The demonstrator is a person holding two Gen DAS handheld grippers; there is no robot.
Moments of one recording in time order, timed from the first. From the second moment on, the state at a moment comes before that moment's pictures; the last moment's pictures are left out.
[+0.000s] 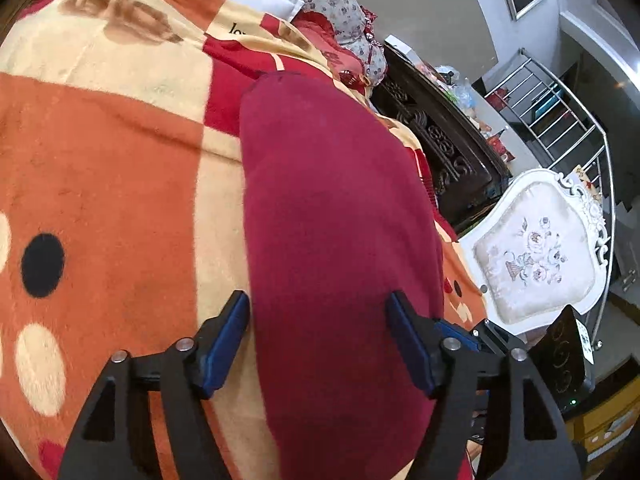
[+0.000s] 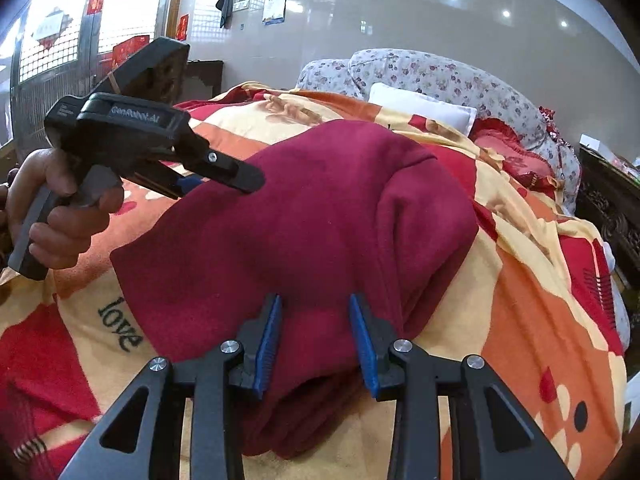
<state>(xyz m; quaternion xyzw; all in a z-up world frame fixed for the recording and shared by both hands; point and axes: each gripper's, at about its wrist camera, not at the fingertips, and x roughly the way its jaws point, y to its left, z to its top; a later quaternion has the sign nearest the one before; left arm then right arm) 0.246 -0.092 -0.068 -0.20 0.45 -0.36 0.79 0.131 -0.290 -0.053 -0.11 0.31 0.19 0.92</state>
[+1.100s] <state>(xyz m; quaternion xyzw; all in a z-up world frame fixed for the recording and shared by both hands) 0.222 -0.112 -0.073 -0.17 0.40 -0.31 0.85 0.205 -0.412 -0.081 0.39 0.37 0.20 0.82</state>
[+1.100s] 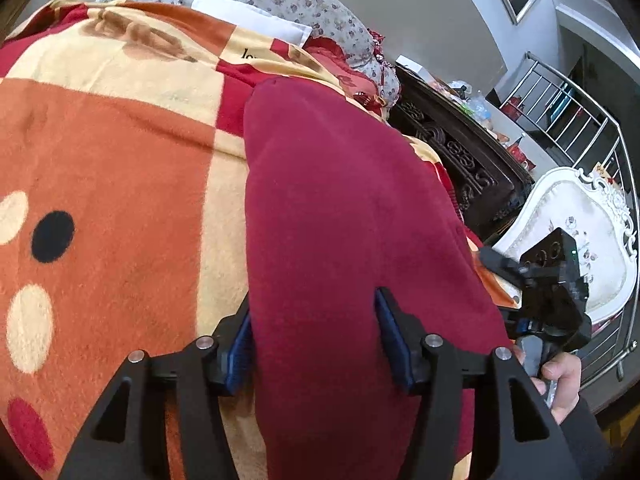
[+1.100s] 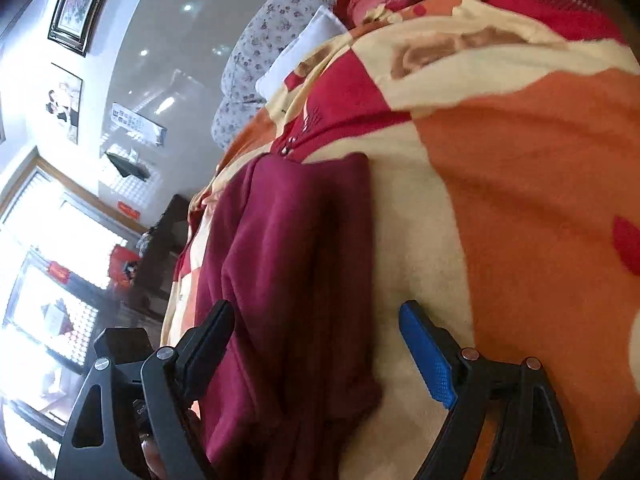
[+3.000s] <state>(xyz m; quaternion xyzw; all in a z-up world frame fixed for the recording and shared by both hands) 0.165 0.005 -0.056 -0.11 0.37 -0.23 0.89 0.276 -0.127 -0.011 -0.10 0.39 0.22 0.89</state>
